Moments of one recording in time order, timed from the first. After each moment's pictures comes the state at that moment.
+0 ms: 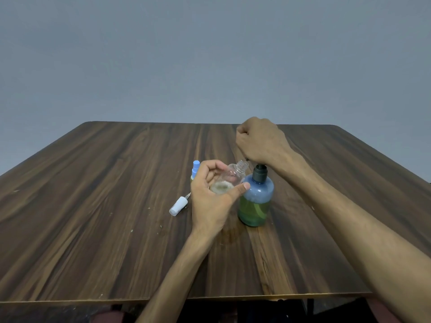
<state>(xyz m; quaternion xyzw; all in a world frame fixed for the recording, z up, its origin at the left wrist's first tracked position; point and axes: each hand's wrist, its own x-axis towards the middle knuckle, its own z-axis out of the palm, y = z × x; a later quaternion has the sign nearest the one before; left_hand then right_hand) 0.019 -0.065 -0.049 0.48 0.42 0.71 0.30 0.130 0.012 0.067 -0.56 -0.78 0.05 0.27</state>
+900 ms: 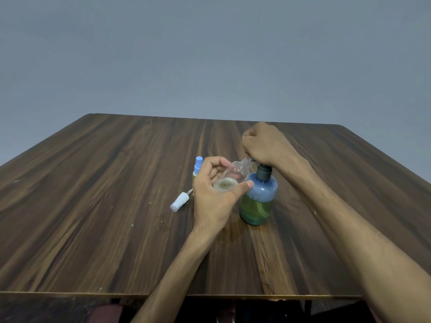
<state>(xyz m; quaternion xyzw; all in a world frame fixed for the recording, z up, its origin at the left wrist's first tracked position) 0.020 -0.063 -0.050 0.49 0.42 0.71 0.29 0.133 0.016 0.060 -0.57 -0.78 0.09 0.25</state>
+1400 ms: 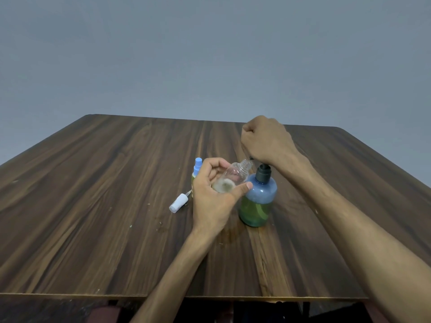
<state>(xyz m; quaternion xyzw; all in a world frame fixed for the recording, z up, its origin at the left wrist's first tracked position) 0.020 -0.064 -0.050 0.50 0.41 0.70 0.29 0.133 0.012 0.068 -0.57 -0.77 0.04 0.28</state>
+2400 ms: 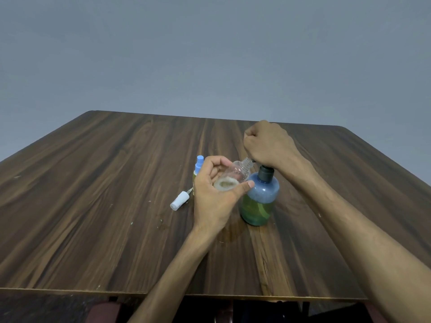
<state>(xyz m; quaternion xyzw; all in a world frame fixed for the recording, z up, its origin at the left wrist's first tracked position) 0.020 -0.064 -0.049 0.50 0.42 0.70 0.28 0.133 0.011 0.062 -0.58 -0.78 0.06 0.25</state>
